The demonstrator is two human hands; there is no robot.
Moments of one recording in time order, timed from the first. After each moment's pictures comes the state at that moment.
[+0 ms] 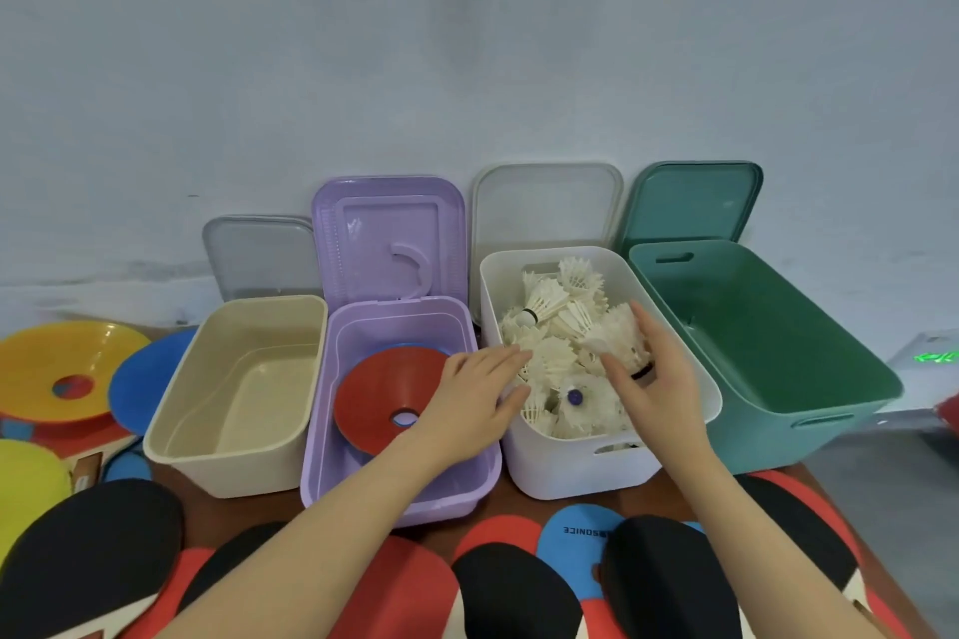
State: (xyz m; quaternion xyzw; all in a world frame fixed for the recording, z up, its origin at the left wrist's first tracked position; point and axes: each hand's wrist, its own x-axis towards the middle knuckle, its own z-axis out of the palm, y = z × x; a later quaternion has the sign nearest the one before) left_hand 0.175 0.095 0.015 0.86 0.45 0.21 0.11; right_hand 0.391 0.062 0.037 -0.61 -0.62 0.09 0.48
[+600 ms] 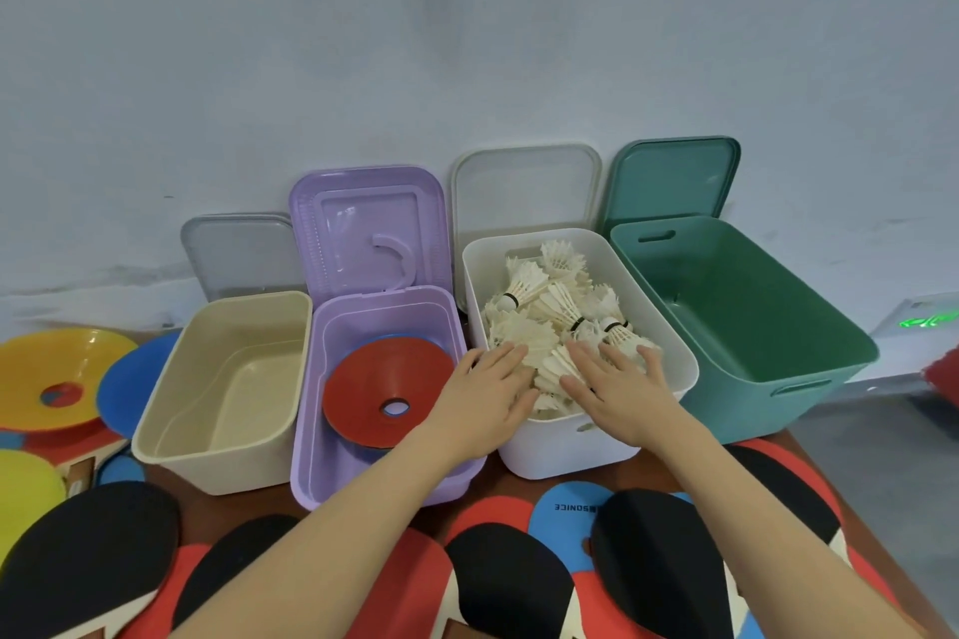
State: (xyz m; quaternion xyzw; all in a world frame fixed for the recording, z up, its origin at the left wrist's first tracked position) left_hand 0.200 0.088 0.005 0.90 0.41 0.13 0.03; right_hand 0.404 0.065 0.018 -0.68 -0.72 0.08 -0.05
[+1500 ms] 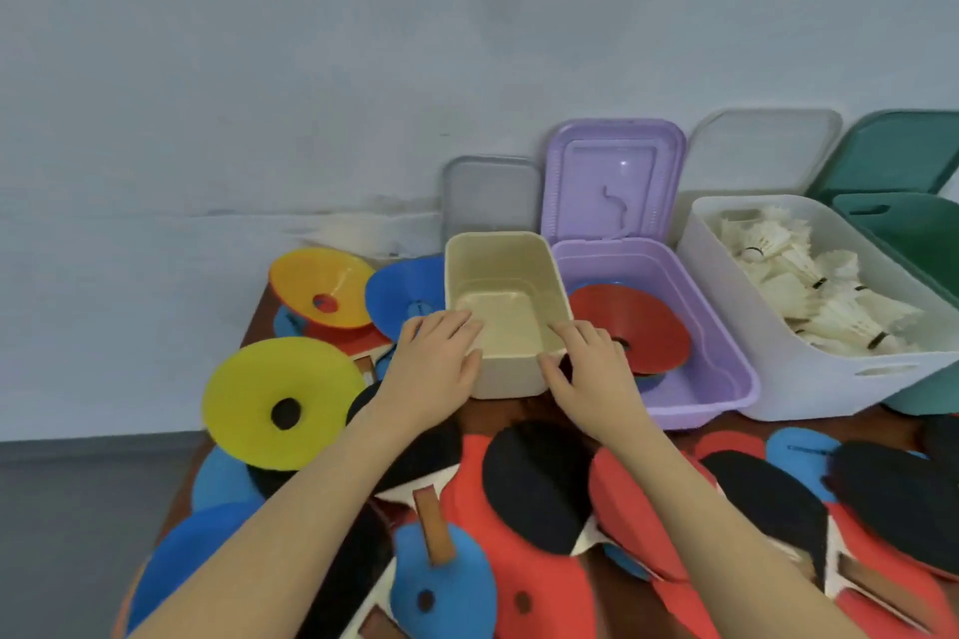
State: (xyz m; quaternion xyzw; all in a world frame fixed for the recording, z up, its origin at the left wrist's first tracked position) left_hand -0.168 0.019 0.022 0.81 0.55 0.17 0.03; right_hand 0.037 0.010 0.012 -0.61 -0.76 0.07 0.22
